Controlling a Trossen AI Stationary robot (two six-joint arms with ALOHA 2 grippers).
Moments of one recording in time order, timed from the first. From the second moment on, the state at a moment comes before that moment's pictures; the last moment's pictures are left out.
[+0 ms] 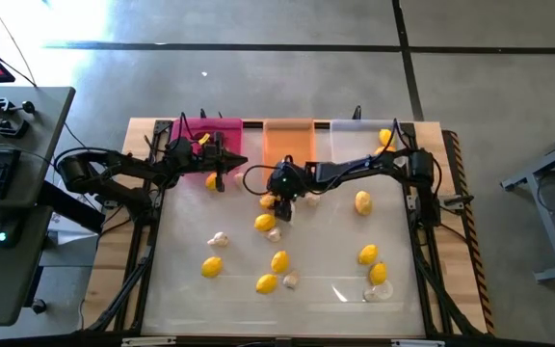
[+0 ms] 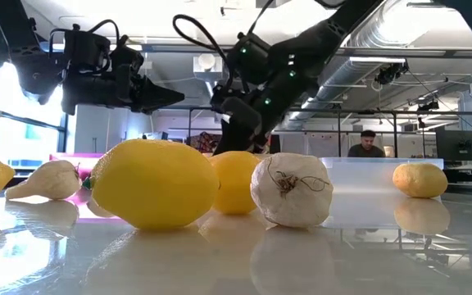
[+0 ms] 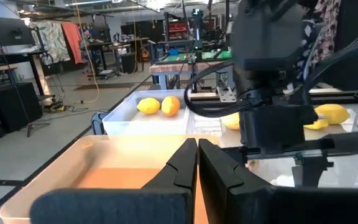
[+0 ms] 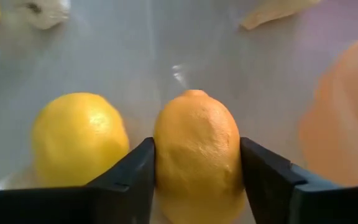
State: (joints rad) left arm 0.61 1.40 0.26 1.15 0.49 0.10; right arm -0.15 2.02 1.26 -0.11 -0.19 0.06
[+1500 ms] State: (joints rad) left arm 0.61 1.40 0.26 1.16 0.49 0.10; right arm -0.71 1.64 1.04 -0.45 0.39 0.59
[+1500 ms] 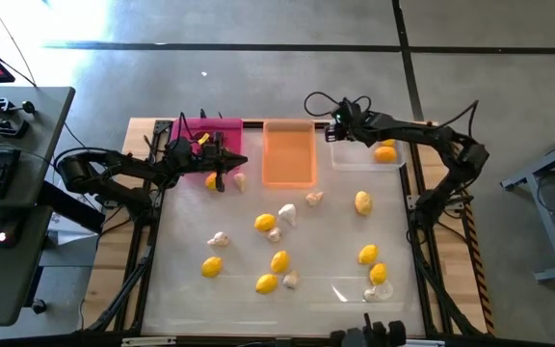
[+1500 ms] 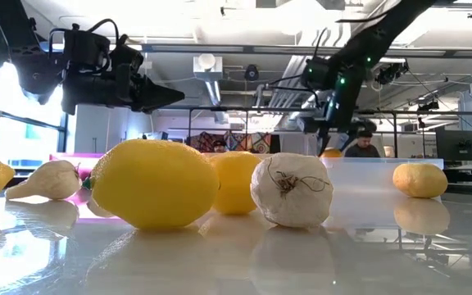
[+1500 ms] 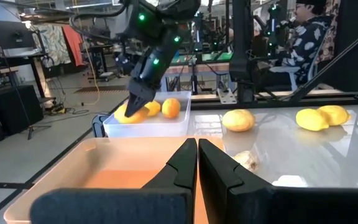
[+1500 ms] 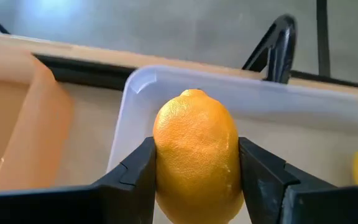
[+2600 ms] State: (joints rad) left arm 0.61 1.40 0.26 1.15 0.49 0.11; right arm -0.73 1.79 1.05 -0.33 0.37 0.62
